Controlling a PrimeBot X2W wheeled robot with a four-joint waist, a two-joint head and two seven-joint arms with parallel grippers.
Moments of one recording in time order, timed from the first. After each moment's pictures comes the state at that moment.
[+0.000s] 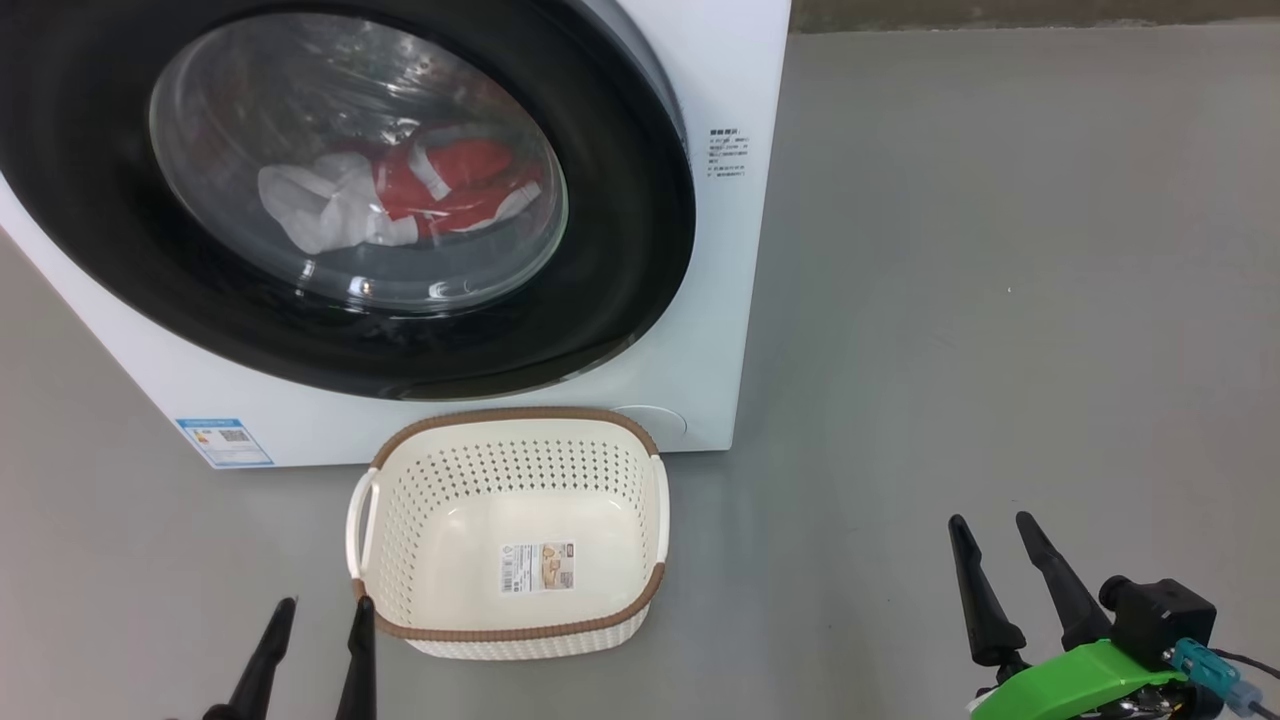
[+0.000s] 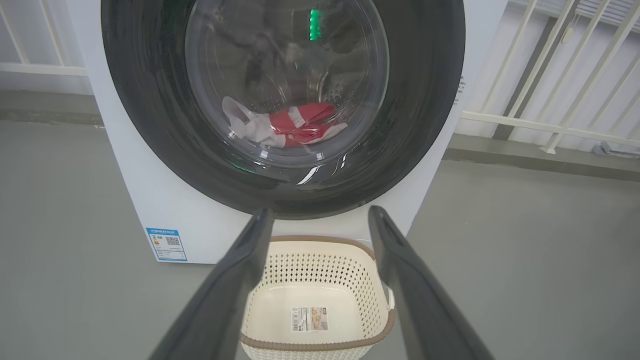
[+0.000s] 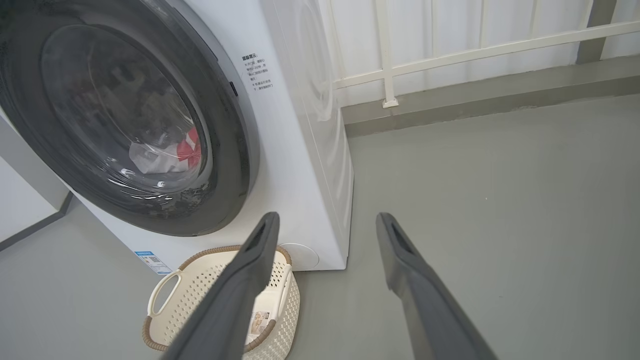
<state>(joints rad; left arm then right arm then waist) 0.09 0.05 0.04 0.14 -0.24 -0.13 -0.24 -0.01 -0.04 0.01 0.32 0.40 0.12 -0.24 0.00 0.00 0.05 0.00</state>
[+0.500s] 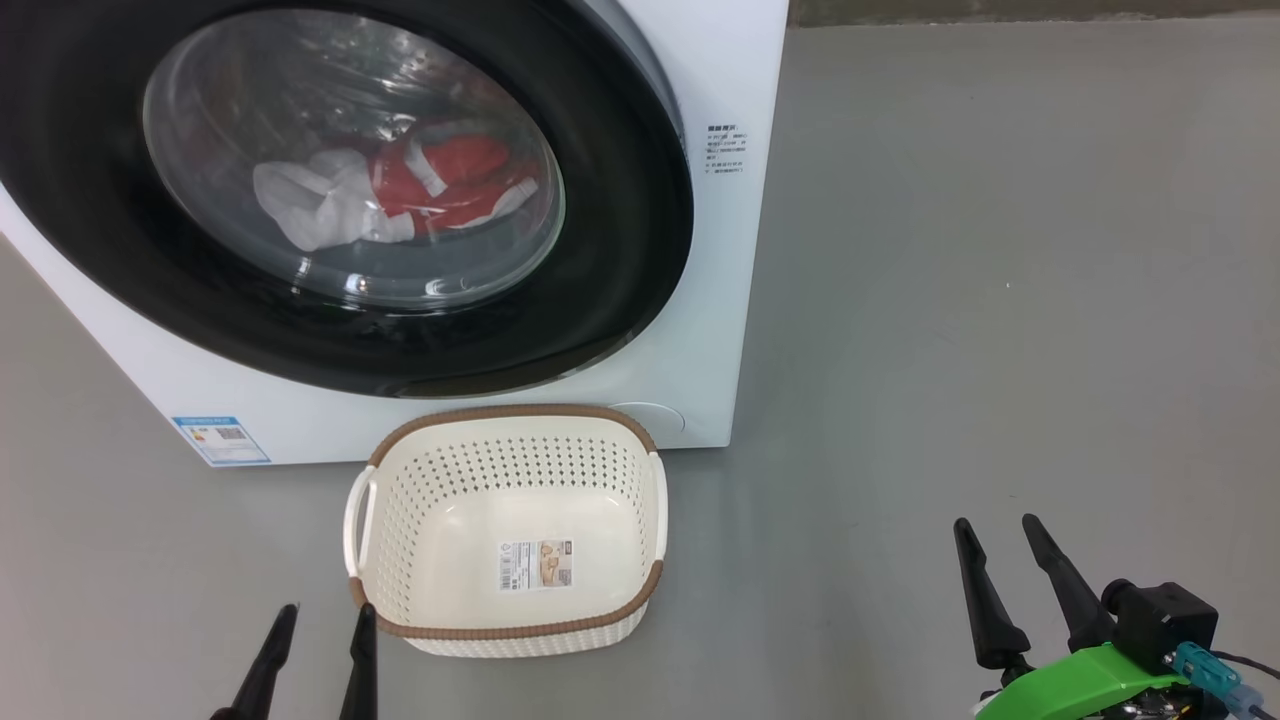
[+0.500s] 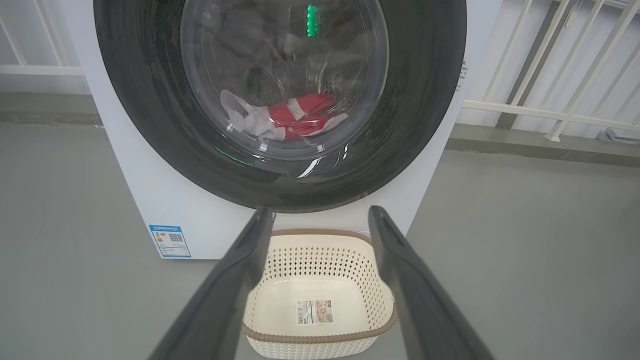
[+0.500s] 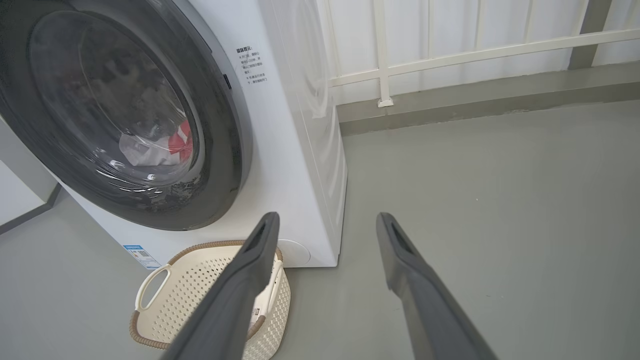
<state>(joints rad) 0.09 0.06 0.04 0.16 -0.21 -0.13 -0.25 -0.01 -0.04 0.00 0.33 0.36 0.12 -0.25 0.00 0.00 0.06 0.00</state>
